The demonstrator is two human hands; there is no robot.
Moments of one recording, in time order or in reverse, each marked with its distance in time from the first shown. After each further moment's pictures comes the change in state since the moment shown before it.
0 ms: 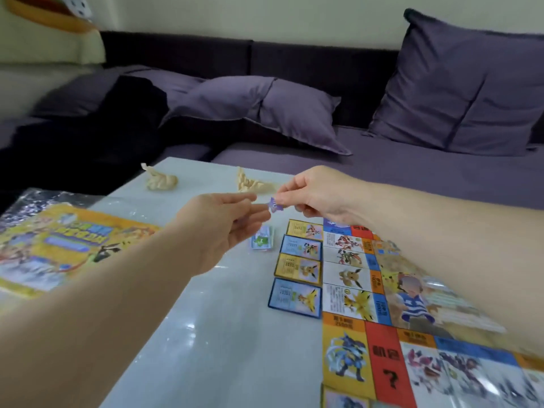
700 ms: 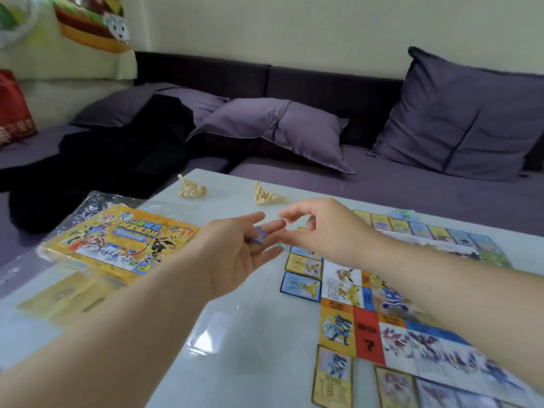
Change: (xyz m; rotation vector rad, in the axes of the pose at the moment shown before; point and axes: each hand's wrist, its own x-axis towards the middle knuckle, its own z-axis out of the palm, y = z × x) left_hand -0.088 0.017 -0.008 -0.263 -0.062 -0.132; right_hand -0.103 -0.038 0.021 -0.383 0.057 -0.332
